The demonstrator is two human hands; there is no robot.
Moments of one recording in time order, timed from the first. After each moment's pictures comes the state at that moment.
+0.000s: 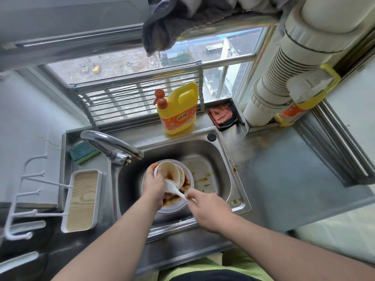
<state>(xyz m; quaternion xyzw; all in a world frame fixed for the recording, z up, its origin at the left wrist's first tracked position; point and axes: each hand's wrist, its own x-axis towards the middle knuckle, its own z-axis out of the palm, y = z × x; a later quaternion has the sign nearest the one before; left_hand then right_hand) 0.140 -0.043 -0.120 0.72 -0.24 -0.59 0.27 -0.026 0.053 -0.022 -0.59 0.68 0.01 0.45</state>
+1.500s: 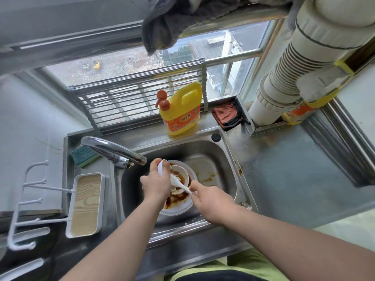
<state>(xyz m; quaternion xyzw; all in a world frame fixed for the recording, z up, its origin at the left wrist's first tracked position) 0.142 -0.053 -0.102 0.77 -0.42 -0.45 0.17 -0.029 0.020 -0.024 -0.59 0.66 0.04 0.46</state>
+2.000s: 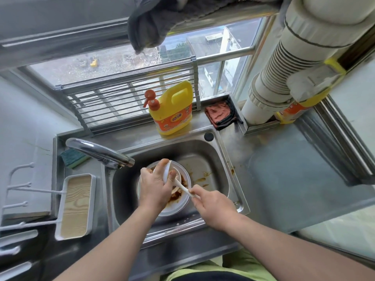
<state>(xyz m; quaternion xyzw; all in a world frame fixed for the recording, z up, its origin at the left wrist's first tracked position) 0.131 -0.040 -0.103 0.69 -0.64 -0.32 0.13 -0.062 0.042 -0.047 -0.61 0.66 0.00 0.44</state>
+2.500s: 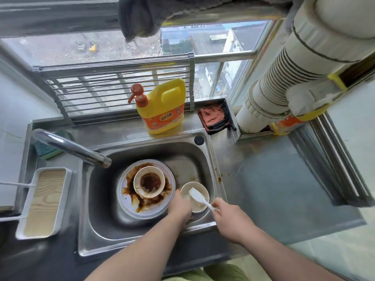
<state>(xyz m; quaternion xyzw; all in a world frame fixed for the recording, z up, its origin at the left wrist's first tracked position) 0.015 0.012 -0.224 0.72 -0.27 -0.63 0.09 -0.145 0.062 -0.077 -0.49 0.73 0.09 0.46</state>
